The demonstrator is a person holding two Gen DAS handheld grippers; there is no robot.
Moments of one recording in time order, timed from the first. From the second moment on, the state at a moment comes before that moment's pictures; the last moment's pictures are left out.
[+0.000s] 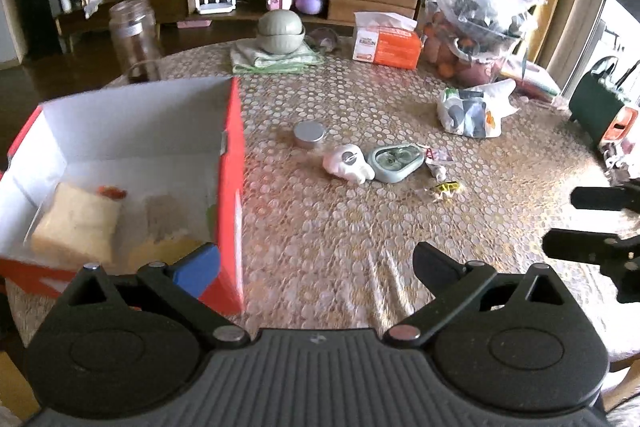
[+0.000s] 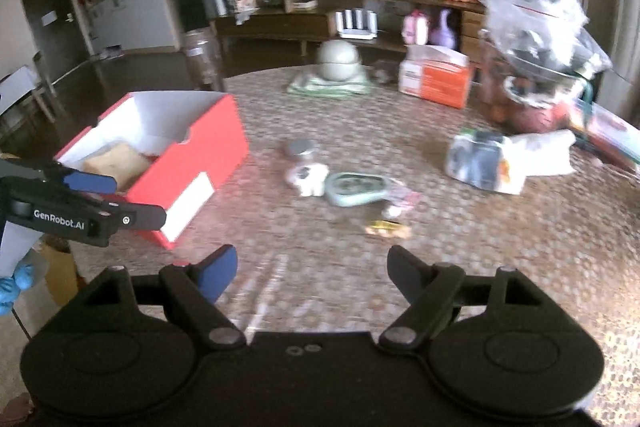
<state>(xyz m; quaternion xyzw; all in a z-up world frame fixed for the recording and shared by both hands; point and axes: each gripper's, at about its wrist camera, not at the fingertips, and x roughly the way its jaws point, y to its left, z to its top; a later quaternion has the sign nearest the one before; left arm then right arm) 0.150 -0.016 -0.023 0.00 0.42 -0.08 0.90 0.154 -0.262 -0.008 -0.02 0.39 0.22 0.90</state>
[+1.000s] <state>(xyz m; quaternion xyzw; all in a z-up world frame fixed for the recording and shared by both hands) 0.322 -0.066 -0.102 -0.04 0.48 0.01 0.88 0.246 -0.271 -0.088 -0.03 0.45 0.20 0.87</state>
